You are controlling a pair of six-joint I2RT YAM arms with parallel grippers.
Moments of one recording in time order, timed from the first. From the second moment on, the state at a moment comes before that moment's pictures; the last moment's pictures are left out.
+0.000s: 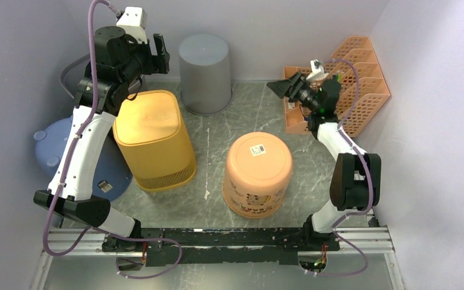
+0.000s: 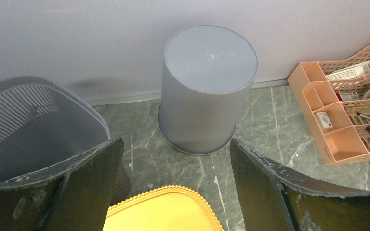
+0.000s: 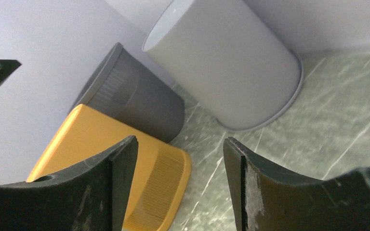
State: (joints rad) left arm -0.31 1.48 1.94 -0.63 -0.11 -0.08; right arm -0.02 1.63 1.03 0.71 -0.76 0.81
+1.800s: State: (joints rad) left arm -0.12 1.79 1.92 -0.64 -0.20 -0.07; right arm 0.67 0.93 1.31 -0.94 0.09 0.21
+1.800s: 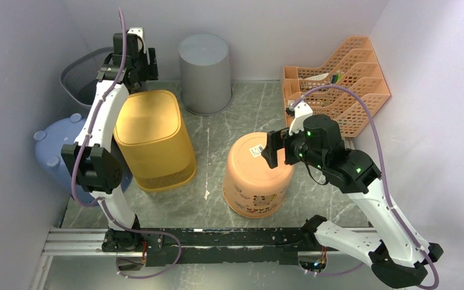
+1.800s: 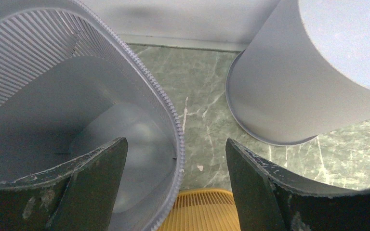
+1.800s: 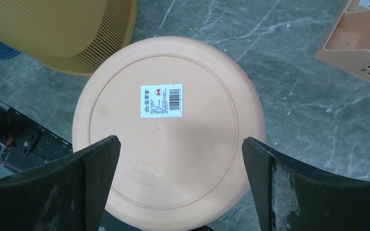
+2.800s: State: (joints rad) left arm -0.15 1.81 1.98 -0.64 -0.35 0.01; right arm 0.68 0.83 1.25 -1.07 -0.06 0.16
